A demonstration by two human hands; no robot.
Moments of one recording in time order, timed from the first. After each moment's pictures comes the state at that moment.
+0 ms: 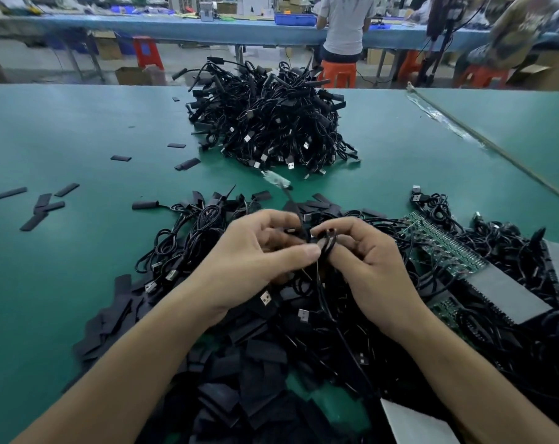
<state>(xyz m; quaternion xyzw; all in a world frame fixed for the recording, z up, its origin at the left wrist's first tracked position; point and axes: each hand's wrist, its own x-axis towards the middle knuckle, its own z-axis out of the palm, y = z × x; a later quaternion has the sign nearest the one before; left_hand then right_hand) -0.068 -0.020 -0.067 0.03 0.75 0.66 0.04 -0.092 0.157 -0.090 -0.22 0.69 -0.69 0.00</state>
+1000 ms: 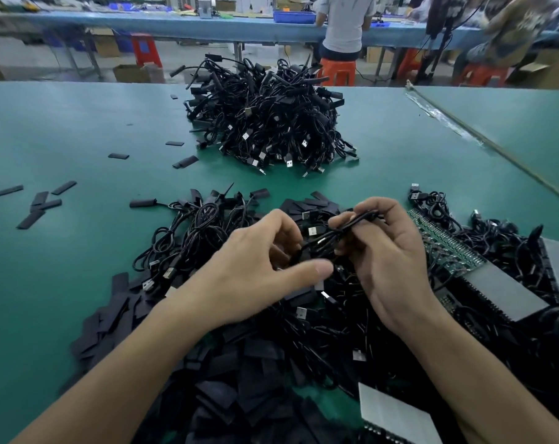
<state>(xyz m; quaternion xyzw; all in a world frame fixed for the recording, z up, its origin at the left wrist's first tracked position) -0.065 -0.022 -0.068 0.13 0.89 0.44 -0.03 -0.102 0.162 -0.090 -0.13 0.57 -0.81 -0.04</state>
